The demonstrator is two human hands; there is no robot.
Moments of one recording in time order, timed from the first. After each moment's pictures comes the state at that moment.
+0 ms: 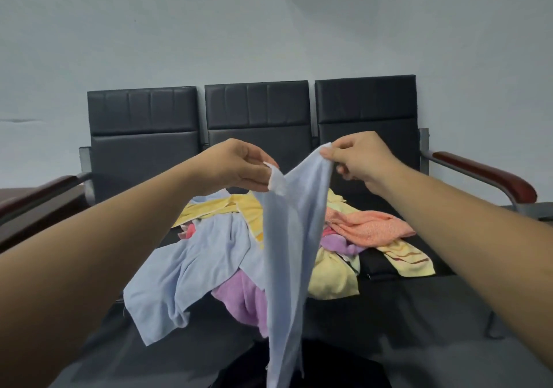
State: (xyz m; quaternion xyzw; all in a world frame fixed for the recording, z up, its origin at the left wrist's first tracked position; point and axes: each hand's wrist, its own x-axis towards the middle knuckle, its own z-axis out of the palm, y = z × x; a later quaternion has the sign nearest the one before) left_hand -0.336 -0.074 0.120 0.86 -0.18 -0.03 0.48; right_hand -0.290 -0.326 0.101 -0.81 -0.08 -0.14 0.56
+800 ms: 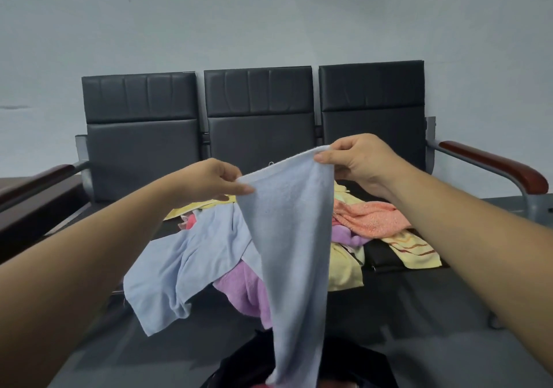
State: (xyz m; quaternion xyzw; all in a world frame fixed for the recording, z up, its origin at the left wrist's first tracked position) left_hand -0.316 -0.026 0.075 0.93 -0.11 -0.01 0.36; right_hand -0.296 -0.315 0.082 -0.76 -0.12 -0.05 0.64
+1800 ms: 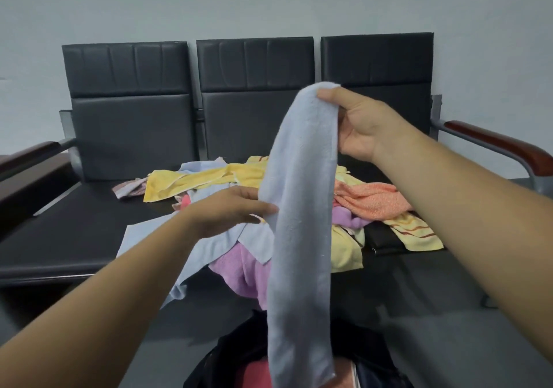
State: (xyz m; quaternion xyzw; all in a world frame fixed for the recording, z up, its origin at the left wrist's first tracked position) left_hand -0.301 -0.052 -0.016 0.81 -0.15 -0.15 0.55; right_hand -0.270 -0.293 0.092 -0.53 -0.08 0.04 0.84
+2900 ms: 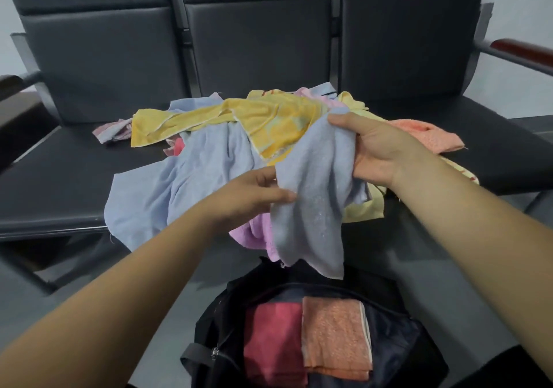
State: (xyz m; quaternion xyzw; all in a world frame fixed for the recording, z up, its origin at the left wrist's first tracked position) left_hand -0.290 -0.060 -0.106 0.72 -0.11 -0.21 0.66; right_hand -0.246 -0.283 -0.050 -0.51 0.01 0.20 0.84
